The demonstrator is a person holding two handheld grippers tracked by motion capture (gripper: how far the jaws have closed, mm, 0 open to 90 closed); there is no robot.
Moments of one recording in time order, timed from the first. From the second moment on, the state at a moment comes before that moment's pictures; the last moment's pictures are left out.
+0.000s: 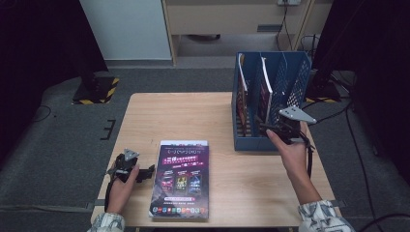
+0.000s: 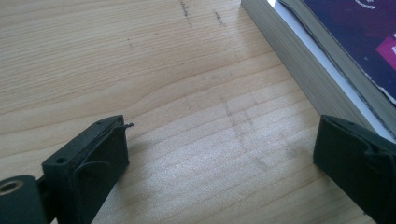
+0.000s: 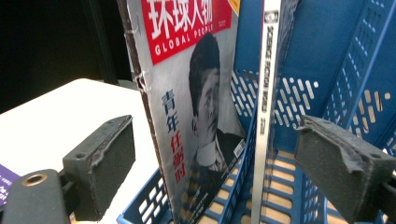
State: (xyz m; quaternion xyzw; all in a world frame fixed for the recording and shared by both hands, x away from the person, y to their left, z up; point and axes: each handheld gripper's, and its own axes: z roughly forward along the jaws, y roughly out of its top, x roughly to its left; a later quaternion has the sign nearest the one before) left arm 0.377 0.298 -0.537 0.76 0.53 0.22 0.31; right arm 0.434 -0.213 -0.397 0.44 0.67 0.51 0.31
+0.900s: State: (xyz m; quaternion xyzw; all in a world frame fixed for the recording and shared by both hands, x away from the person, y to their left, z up) left arm 0.378 0.297 -0.537 0.76 0.53 0.22 0.31; right arm 0.384 -0.172 -0.446 0.40 0.73 0.50 0.25
